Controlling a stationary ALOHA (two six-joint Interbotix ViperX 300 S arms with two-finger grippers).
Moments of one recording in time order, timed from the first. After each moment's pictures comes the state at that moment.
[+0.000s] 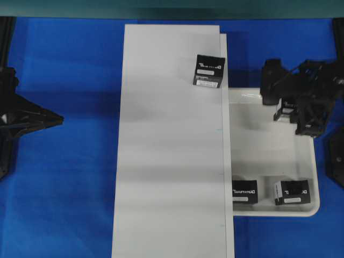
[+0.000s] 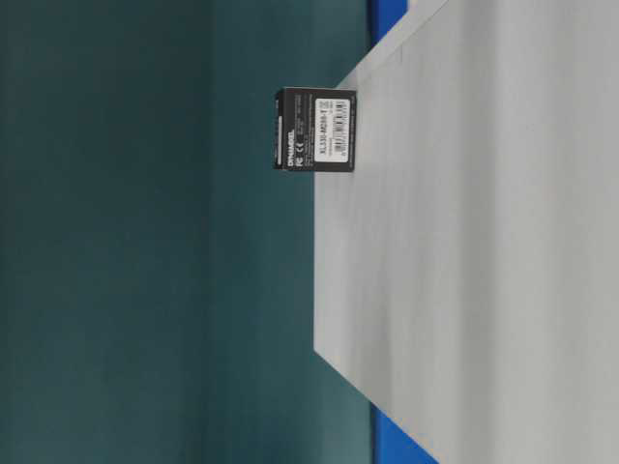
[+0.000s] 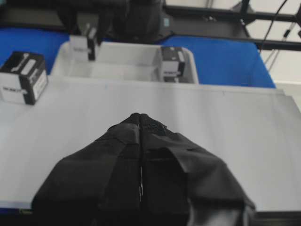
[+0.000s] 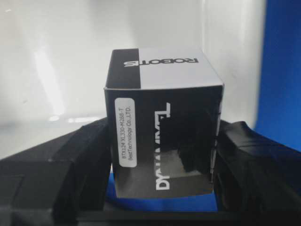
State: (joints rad) left arm 0.00 -1.00 1.05 0.02 0.06 -0.08; right arm -0.44 -0.42 0.89 0.01 0.97 -0.33
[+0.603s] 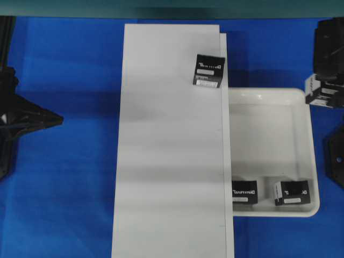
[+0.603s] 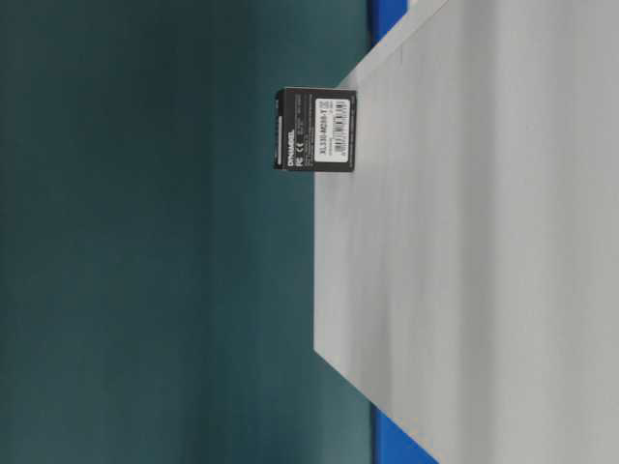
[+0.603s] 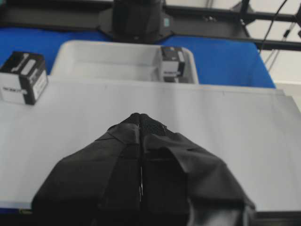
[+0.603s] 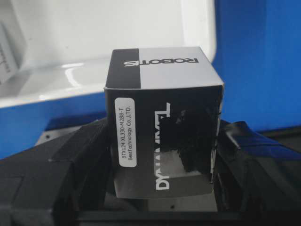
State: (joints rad) left arm 0.00 -1.01 1.05 0.02 0.06 -0.08; right arm -0.44 -0.71 0.64 0.01 1.41 -0.31
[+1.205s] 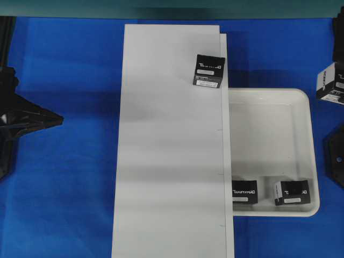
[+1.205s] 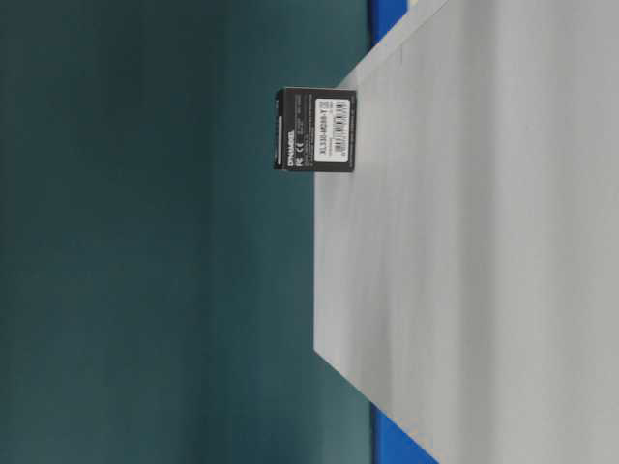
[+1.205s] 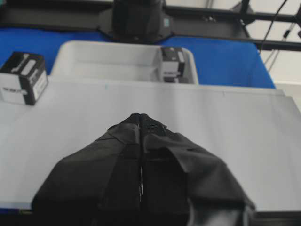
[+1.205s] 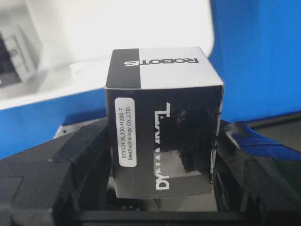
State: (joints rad) left arm 0.00 -1.01 1.05 0.02 0.06 -0.08; right arm -0.43 -0.73 0.55 0.02 1.49 -0.26
